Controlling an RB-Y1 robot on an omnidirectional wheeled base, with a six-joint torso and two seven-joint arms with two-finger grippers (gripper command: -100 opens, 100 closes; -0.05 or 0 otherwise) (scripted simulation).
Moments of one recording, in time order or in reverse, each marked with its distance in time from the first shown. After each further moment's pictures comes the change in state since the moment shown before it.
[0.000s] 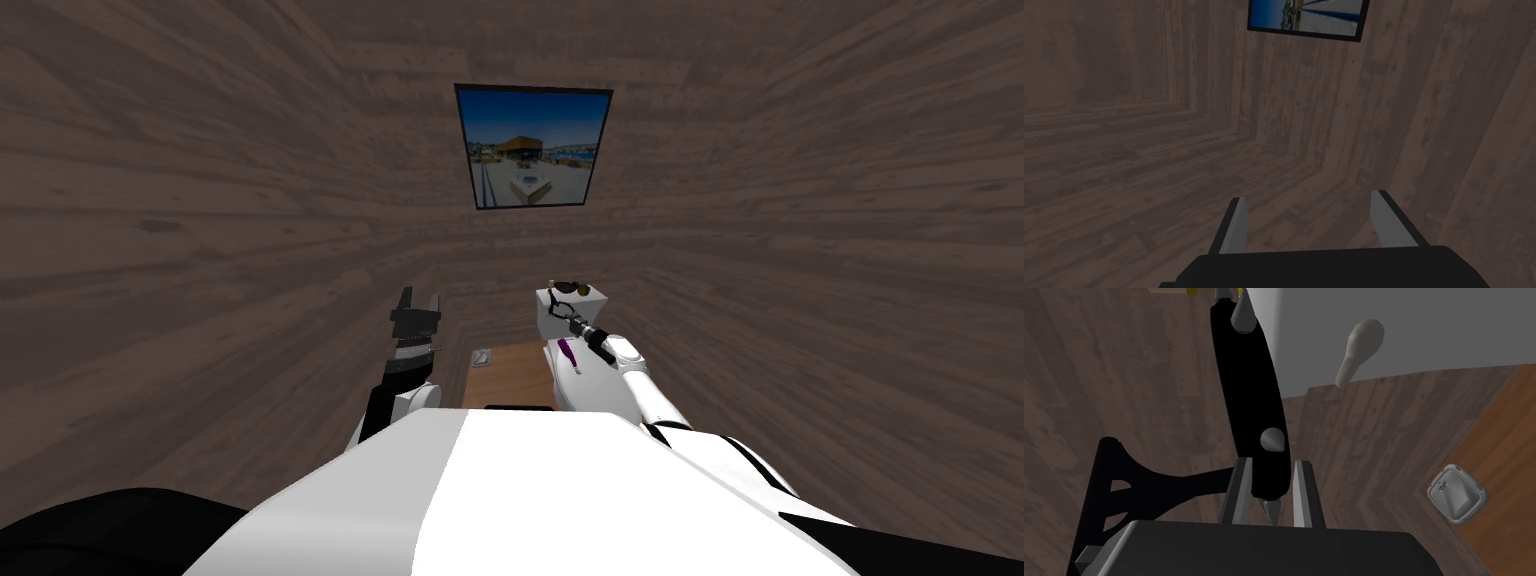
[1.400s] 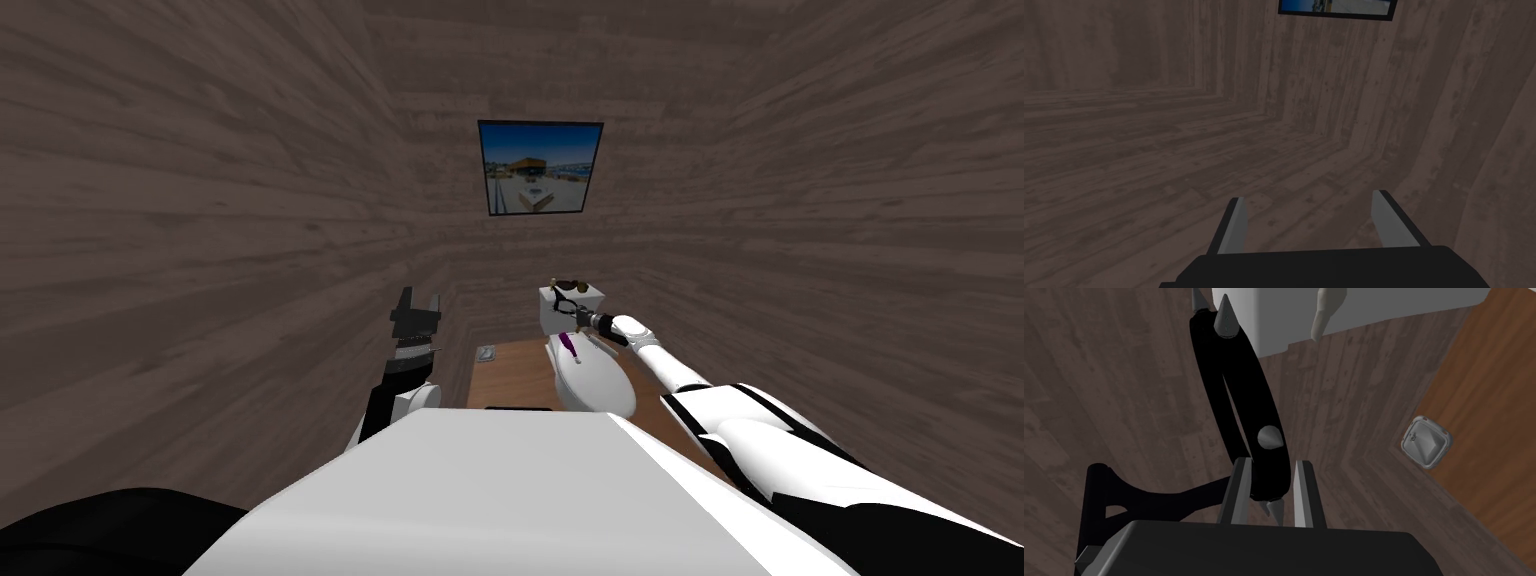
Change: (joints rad) left arm 0.001 0.000 0.000 0.000 0.000 0.000 0.000; right arm -0.200 -0.292 0.299 0.186 -0.069 -0.031 -0.365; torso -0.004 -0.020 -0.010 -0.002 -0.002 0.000
